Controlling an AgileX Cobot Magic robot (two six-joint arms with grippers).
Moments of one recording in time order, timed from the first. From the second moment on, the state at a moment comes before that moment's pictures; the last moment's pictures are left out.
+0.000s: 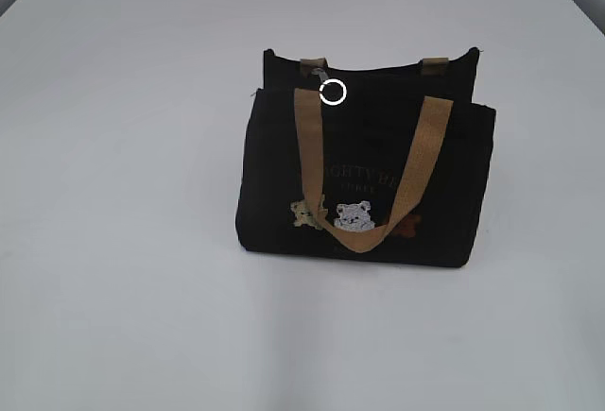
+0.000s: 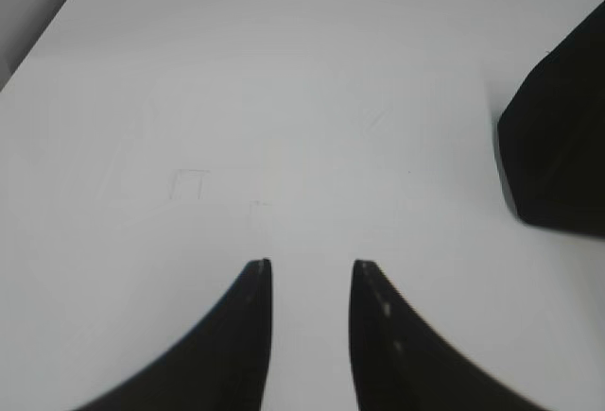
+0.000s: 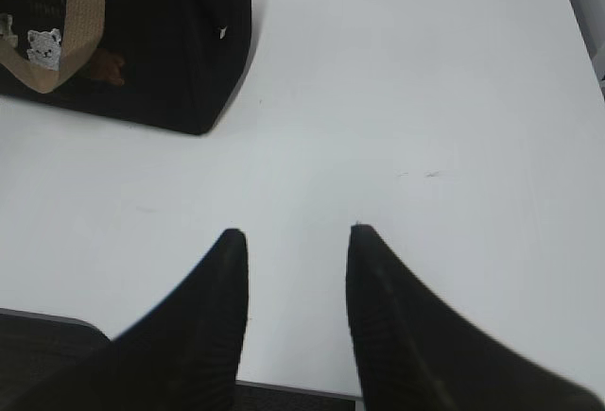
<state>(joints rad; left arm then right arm) -0.03 -0.01 -0.53 -0.05 1.06 0.02 -0.05 -0.01 -0.49 0.15 1.10 -0.22</state>
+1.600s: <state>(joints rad) -0.03 0.76 -0.54 -1.44 0.65 1.69 -0.05 -0.01 -0.49 0.15 1.10 -0.22</state>
